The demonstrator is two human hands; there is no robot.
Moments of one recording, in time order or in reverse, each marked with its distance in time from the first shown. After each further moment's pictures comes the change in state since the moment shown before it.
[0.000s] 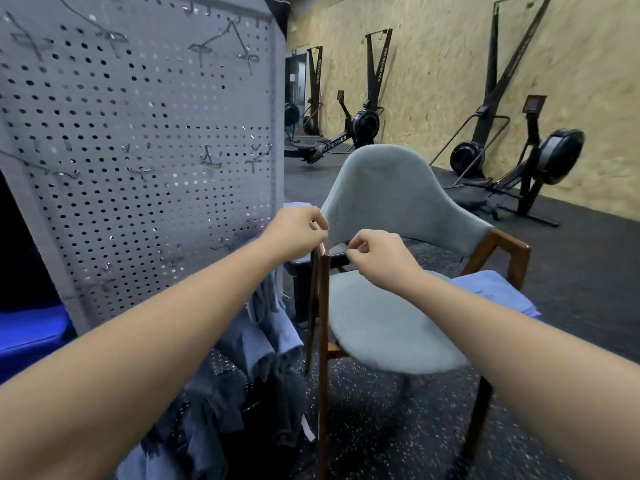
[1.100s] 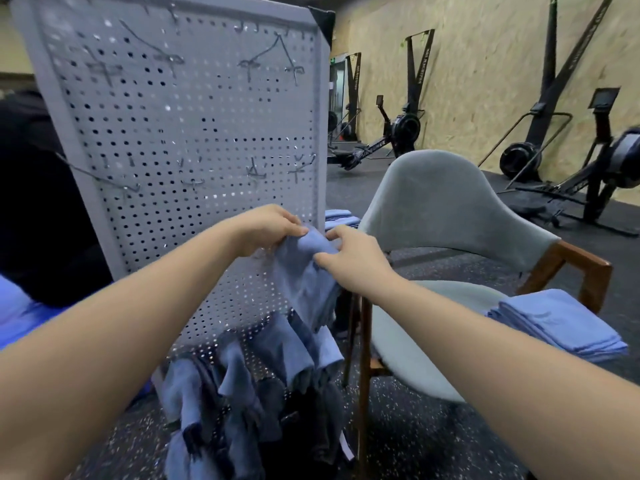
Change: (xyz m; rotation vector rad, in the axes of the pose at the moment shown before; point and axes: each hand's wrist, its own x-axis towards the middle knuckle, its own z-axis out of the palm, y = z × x) left_hand 0.003 -0.091 -0.080 -0.300 -0.219 -0.334; right_hand 0.017 -0.098 0.050 0.171 -0.091 -0.098
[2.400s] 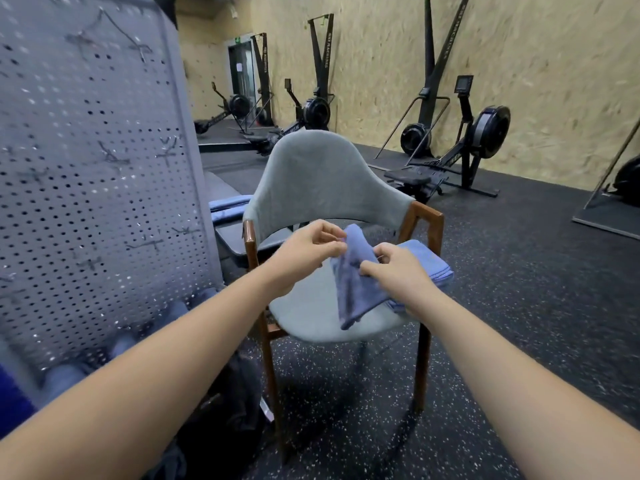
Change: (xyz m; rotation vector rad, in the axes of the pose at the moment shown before) left_hand -0.048 0.119 0.251 -0.359 -0.166 0.353; right_hand -0.154 0.176 -0.141 0.189 0.252 0.393
